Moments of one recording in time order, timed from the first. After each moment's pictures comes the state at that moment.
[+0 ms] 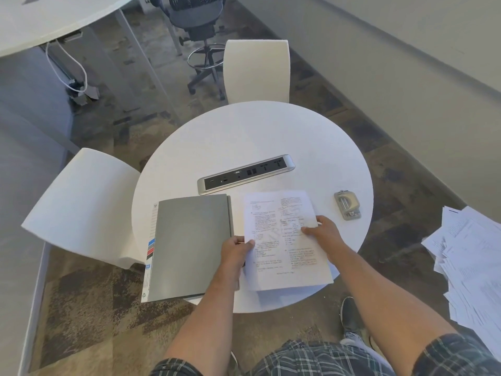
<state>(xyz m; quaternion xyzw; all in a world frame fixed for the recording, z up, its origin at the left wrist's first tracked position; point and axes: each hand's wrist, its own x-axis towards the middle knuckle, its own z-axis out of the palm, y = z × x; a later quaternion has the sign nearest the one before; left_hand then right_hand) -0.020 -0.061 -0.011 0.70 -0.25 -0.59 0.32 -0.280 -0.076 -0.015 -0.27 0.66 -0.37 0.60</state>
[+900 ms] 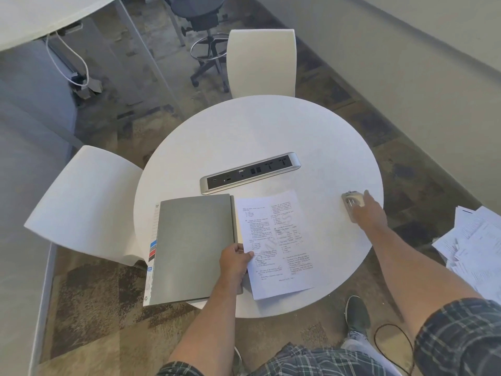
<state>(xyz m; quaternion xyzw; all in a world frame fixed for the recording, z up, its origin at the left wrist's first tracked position) -0.010 -0.058 -0.034 0.75 -0.30 -0.52 0.28 -0.369 -0.136 -0.017 -0.39 0.84 -0.18 0.33</state>
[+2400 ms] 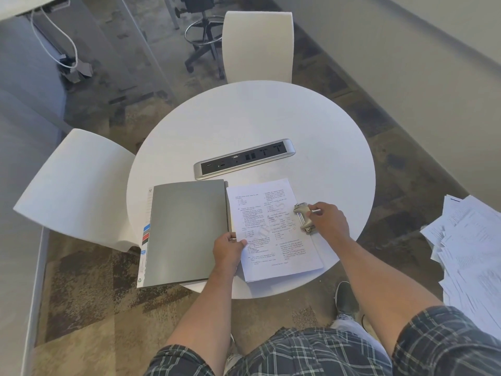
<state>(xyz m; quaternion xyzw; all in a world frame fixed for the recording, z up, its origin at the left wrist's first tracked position) -0.018 -0.043 -0.033 0.77 -0.28 -0.49 0.30 -0.291 -0.086 -0.024 -0.45 0.78 -0.19 0.39</state>
